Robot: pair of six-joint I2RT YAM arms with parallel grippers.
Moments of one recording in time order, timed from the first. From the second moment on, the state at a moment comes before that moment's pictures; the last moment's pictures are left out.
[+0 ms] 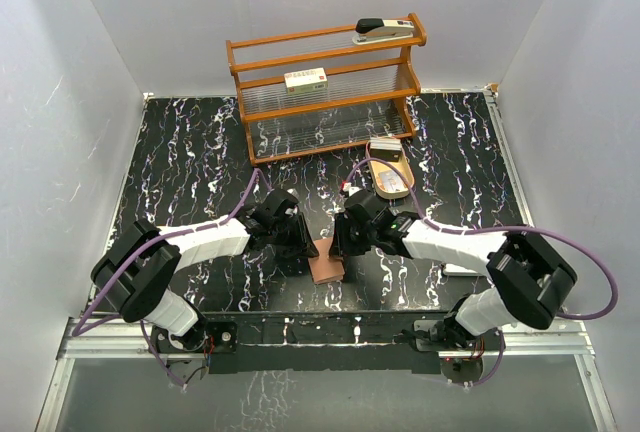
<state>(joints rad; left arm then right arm) -0.76 1.50 0.70 -0.16 0.22 -0.95 0.81 1.42 0.72 -0.18 -0.14 0.66</state>
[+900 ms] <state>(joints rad) -0.76 1.51 0.70 -0.14 0.23 -0.95 0.81 1.47 0.72 -0.14 -0.19 0.66</state>
